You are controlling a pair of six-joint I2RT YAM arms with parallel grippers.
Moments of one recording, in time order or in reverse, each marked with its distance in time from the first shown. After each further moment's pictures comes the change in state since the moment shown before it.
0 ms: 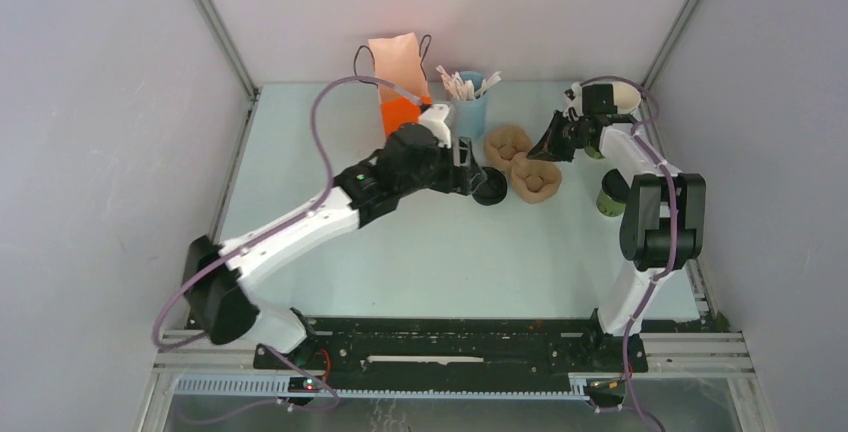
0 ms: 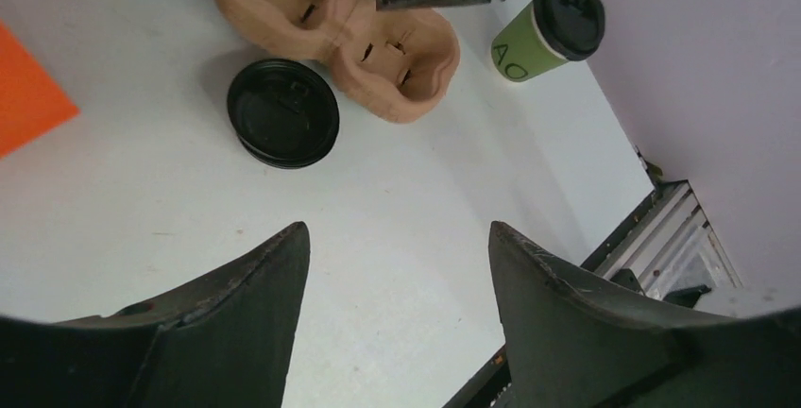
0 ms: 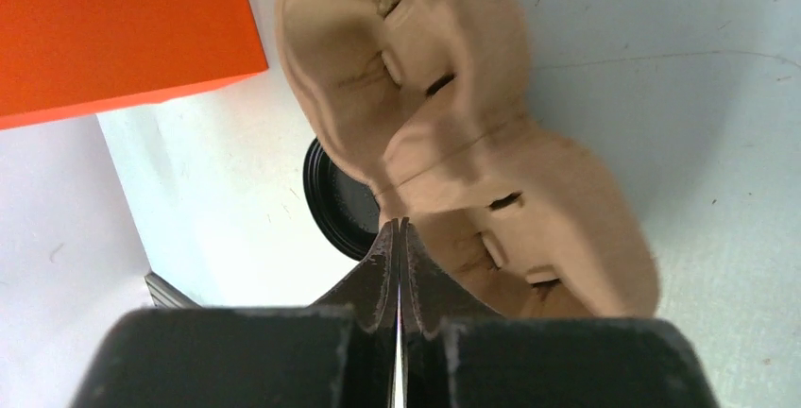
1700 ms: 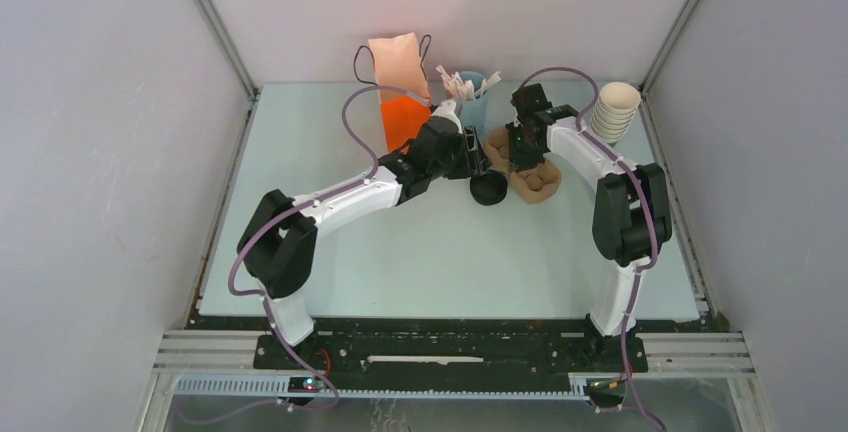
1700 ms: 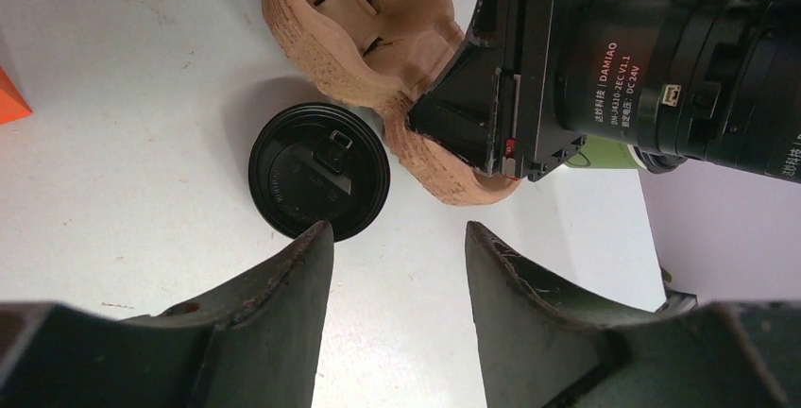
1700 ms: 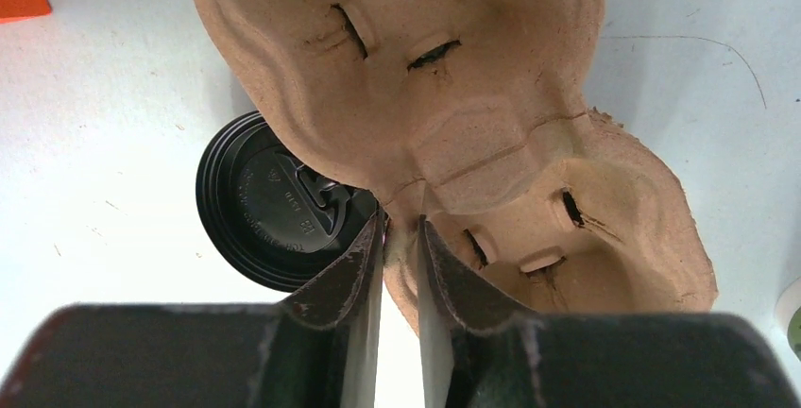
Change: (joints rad) left arm 0.077 0.386 0.081 0.205 -0.012 -0.211; right arm 0.295 0.083 0.153 -0.204 0.537 -0.143
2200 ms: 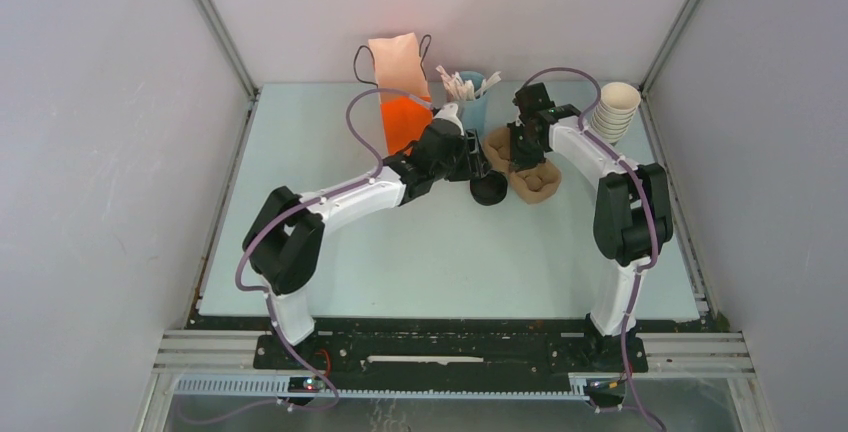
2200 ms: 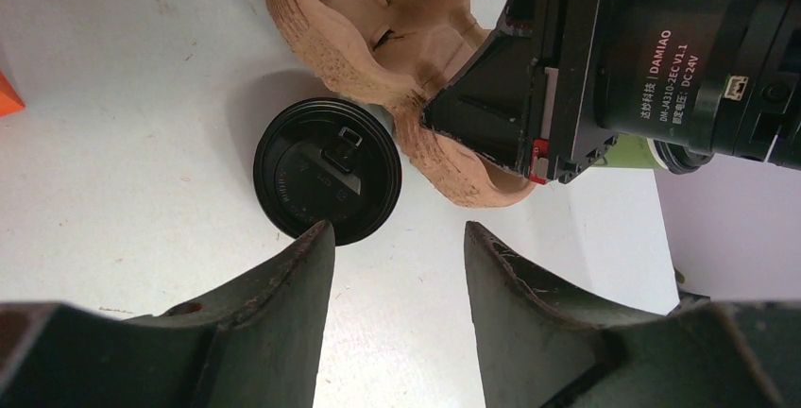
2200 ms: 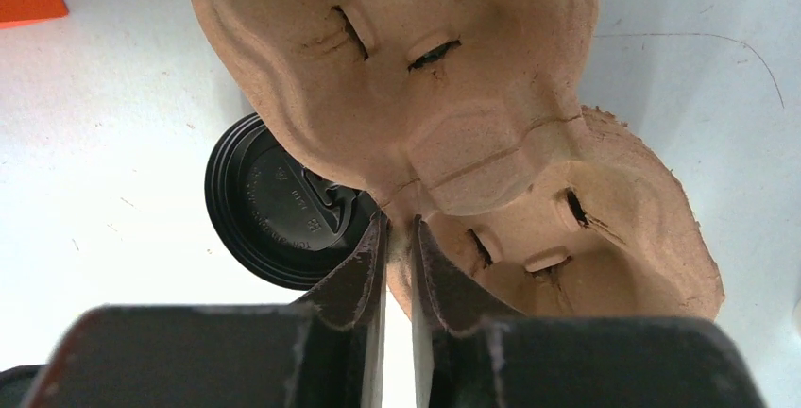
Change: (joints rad) left arm 0.000 0.033 0.000 0.011 0.001 0.000; right arm -0.013 0.000 0.000 0.001 -0.031 0.007
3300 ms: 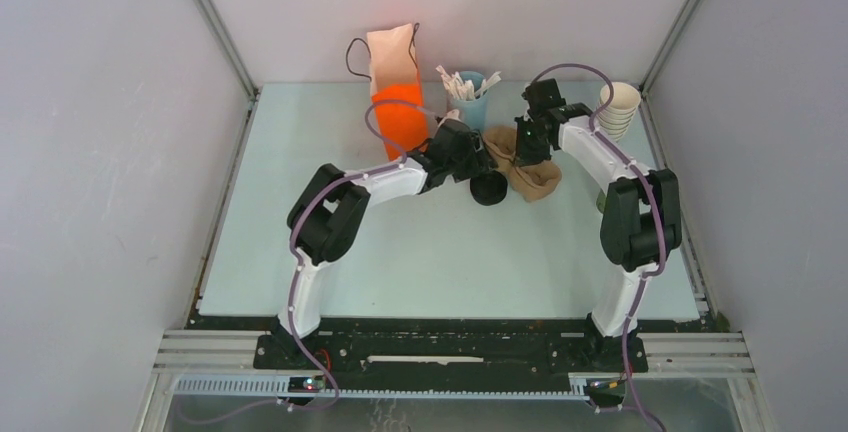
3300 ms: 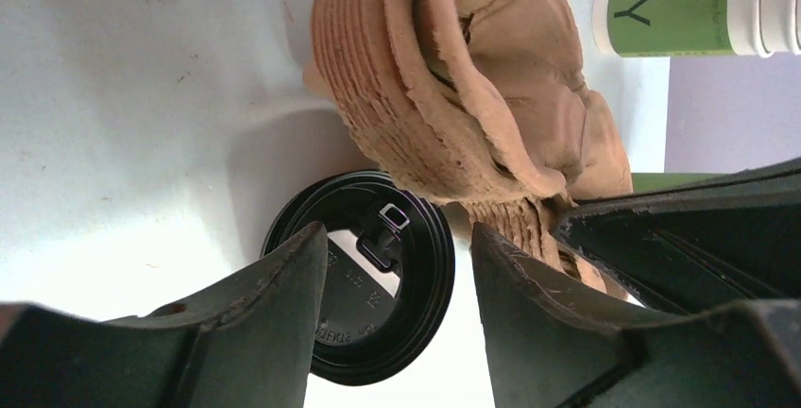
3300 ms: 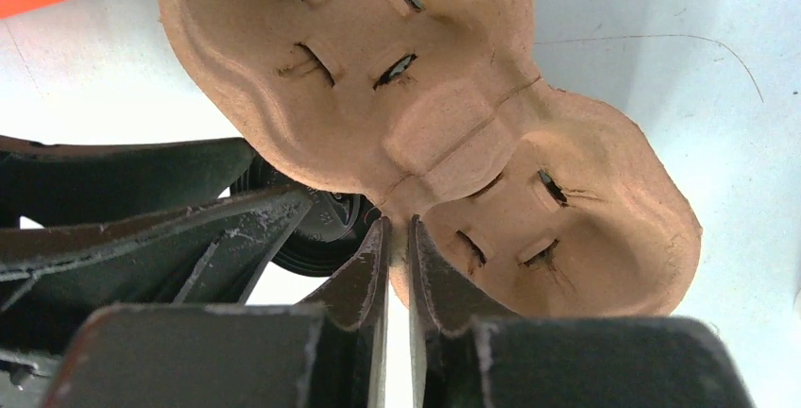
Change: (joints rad) left arm 0.056 0.308 0.166 0.055 0.062 -0.169; right arm -0.032 -0.045 -0.008 0.006 -0.038 0.033
